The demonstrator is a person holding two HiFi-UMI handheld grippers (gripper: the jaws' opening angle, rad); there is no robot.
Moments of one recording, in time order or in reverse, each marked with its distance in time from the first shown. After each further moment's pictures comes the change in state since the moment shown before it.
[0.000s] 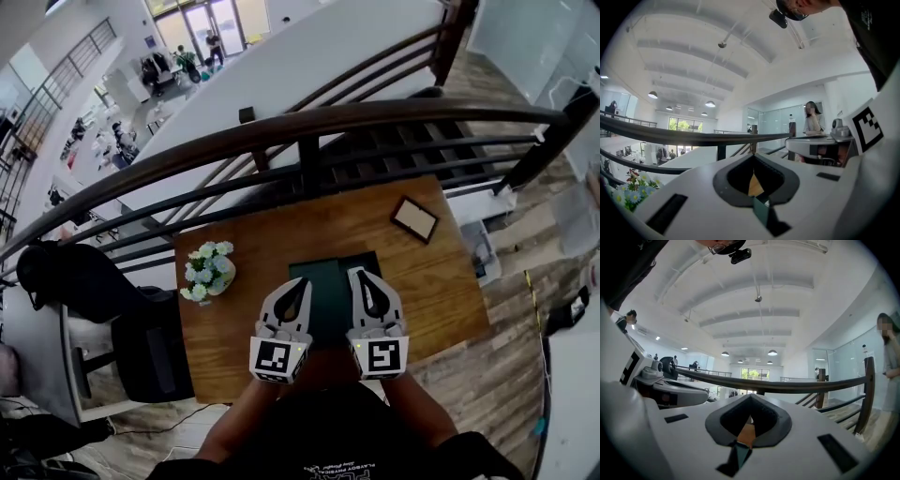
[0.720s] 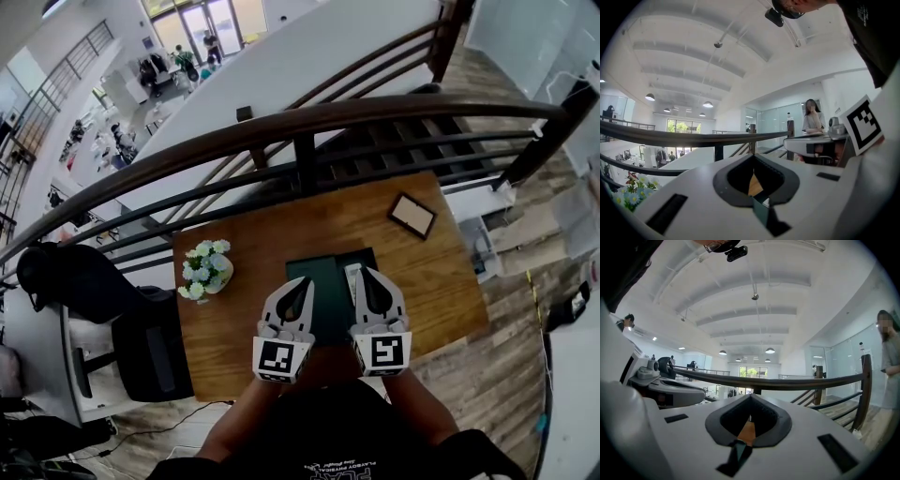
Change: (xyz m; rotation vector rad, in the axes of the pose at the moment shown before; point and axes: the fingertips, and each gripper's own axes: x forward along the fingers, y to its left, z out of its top) left arm 0.002 -0.016 -0.001 0.040 0.009 -0.014; right arm -0.007 -0.015 -0.006 0.015 0.027 -0.024
